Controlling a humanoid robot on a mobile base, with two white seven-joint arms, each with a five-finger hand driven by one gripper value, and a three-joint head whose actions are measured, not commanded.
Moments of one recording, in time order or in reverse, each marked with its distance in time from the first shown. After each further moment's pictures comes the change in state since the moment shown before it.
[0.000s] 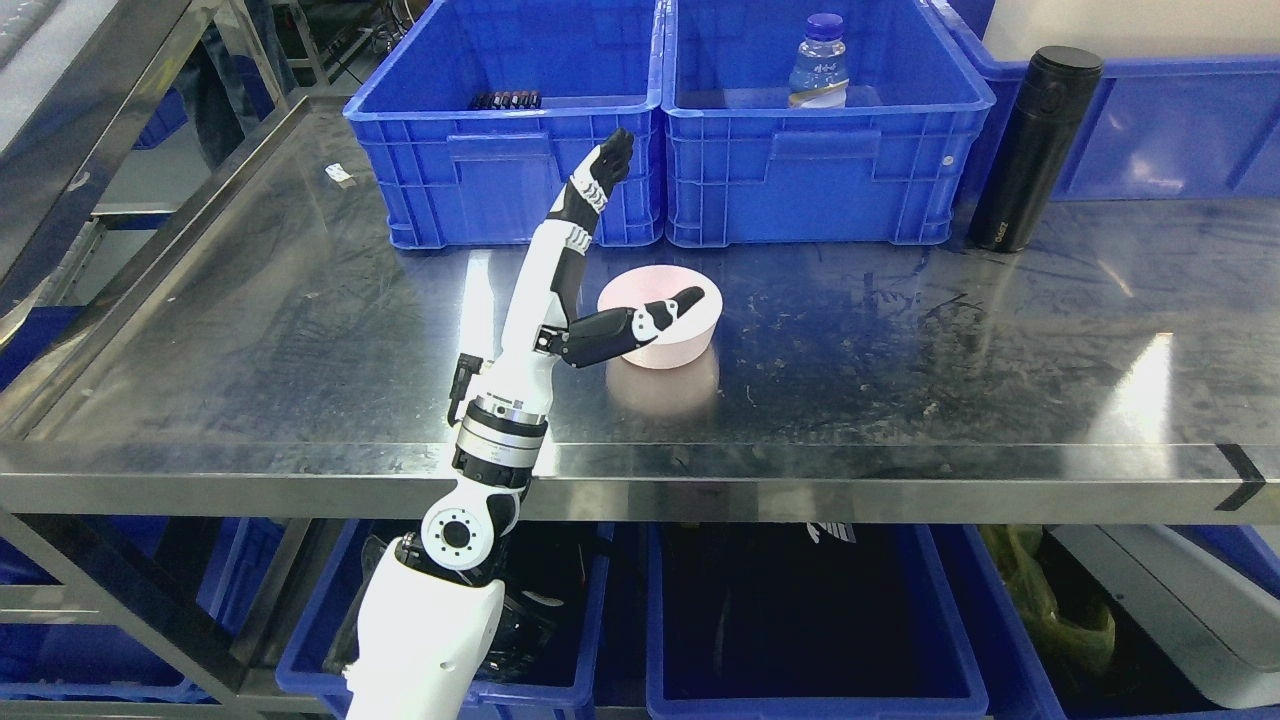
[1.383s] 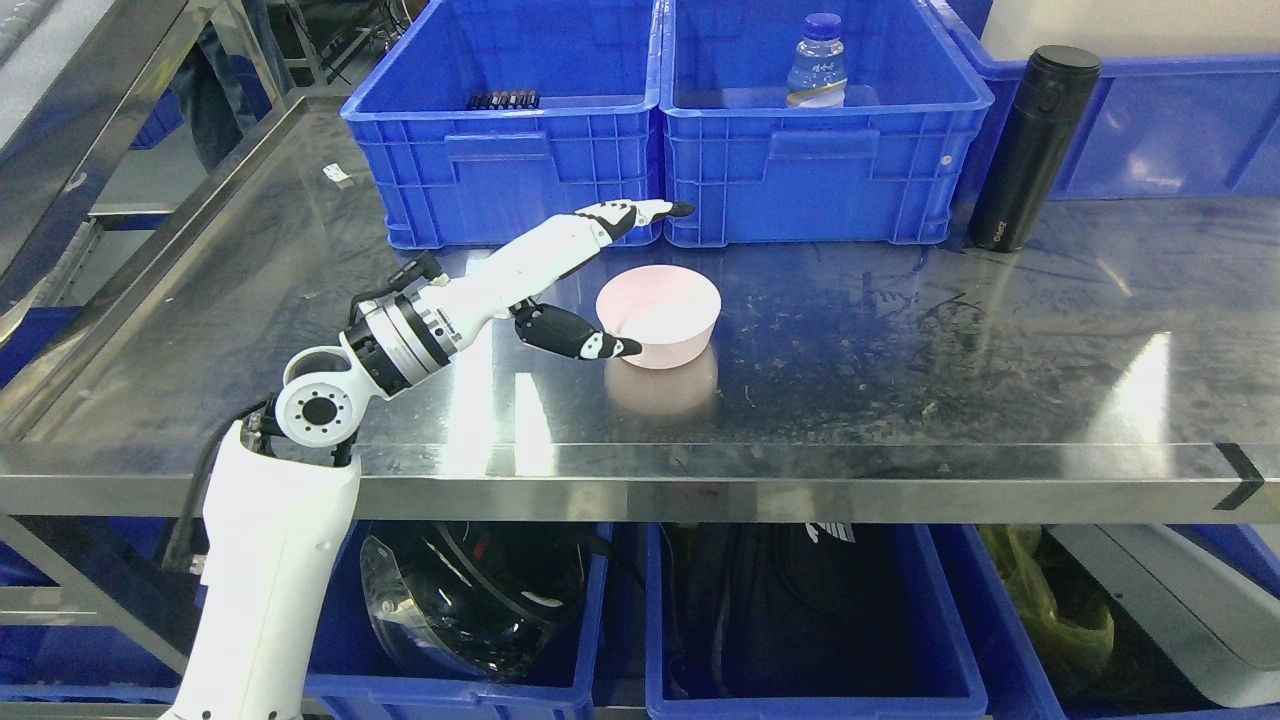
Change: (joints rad) left arm -0.224 0.248 0.132 0.005 -0.214 0.116 -0.702; right arm 0.000 0.000 0.000 0.000 0.000 0.000 0.000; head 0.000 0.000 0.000
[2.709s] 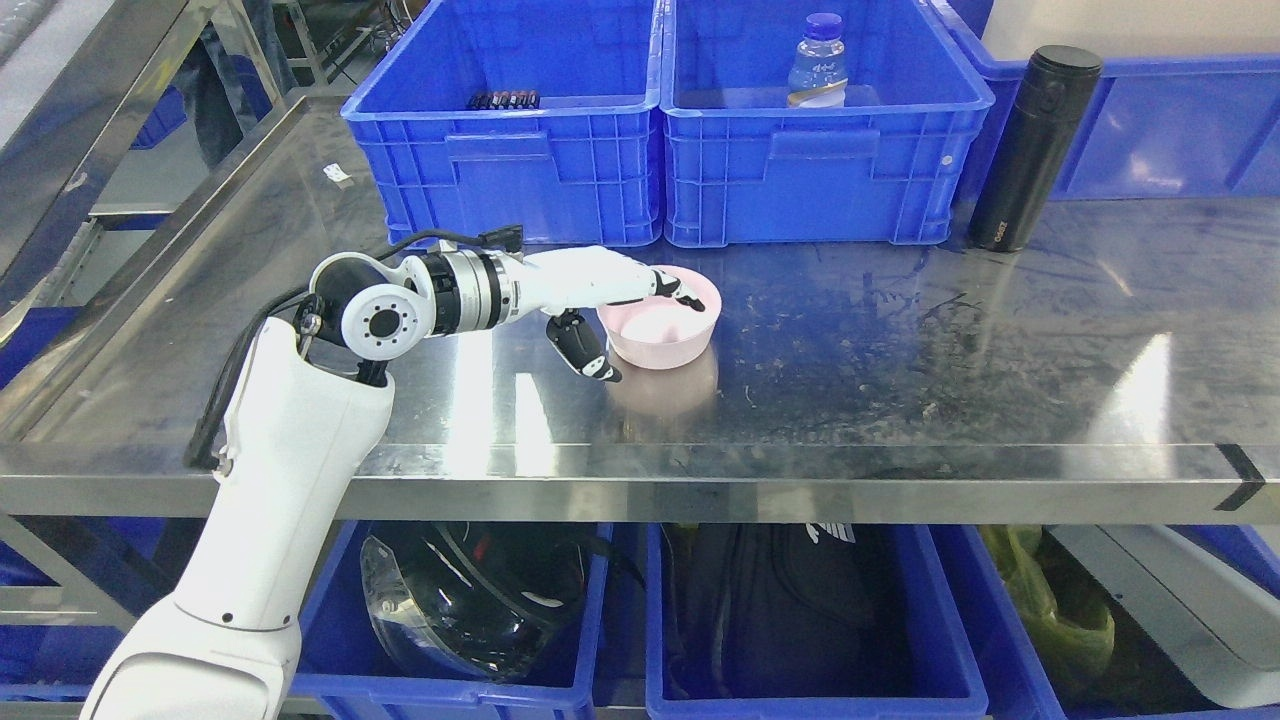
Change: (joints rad) left arm -0.232 0.031 -0.227 0.082 -0.309 0.130 -0.272; right arm 0.000 0.000 0.000 0.000 0.000 0.000 0.000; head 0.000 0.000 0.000
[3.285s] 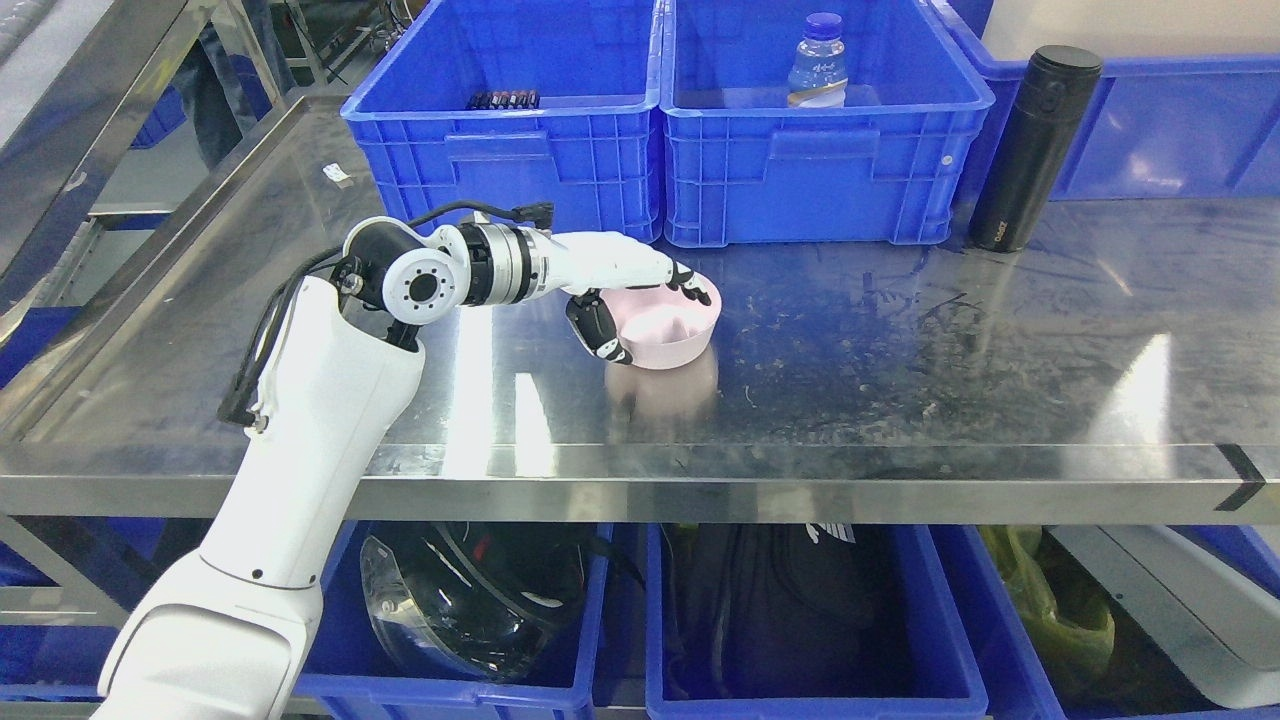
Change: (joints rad) left arm -0.077 -0.032 -0.069 0.109 -0.049 0.005 -0.025; right arm 0.000 0.000 0.000 0.000 0.000 0.000 0.000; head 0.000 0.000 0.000
